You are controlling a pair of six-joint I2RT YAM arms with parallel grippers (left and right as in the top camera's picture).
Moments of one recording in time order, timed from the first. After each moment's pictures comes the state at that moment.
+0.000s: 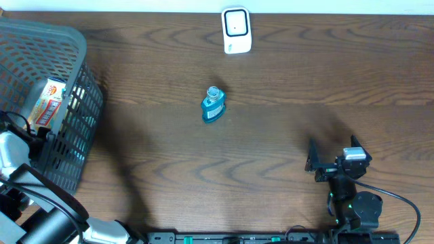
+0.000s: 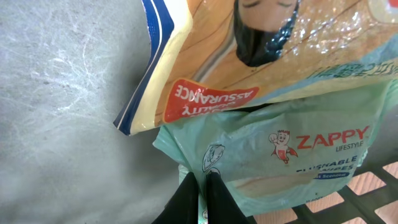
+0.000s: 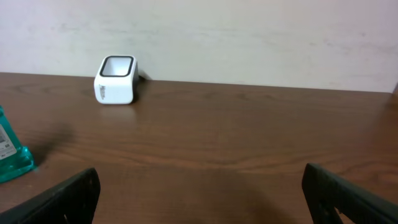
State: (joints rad) left arm 0.80 1.71 1.10 -0.82 0.29 -0.51; right arm -0.02 0.01 0.01 -0.07 -0.08 -0.02
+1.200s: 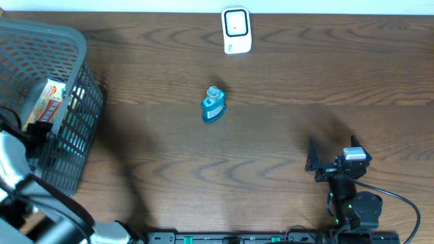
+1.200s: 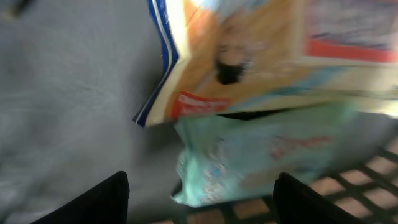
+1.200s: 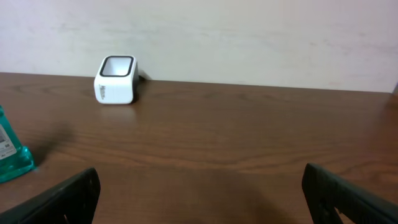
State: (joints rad) left arm 0.80 1.67 1.15 -0.85 0.24 -0.59; right arm -0.02 0.01 0.01 -0.06 -0.08 -0.02
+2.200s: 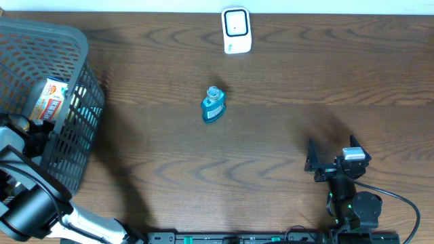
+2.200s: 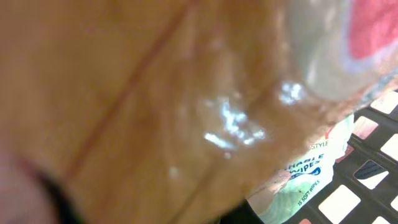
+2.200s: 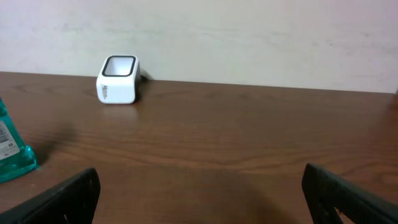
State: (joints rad) left arm 0.82 1.90 1.17 -0.78 0.62 -0.40; right arm -0.01 0.01 0.01 -0.07 -0.08 -0.02
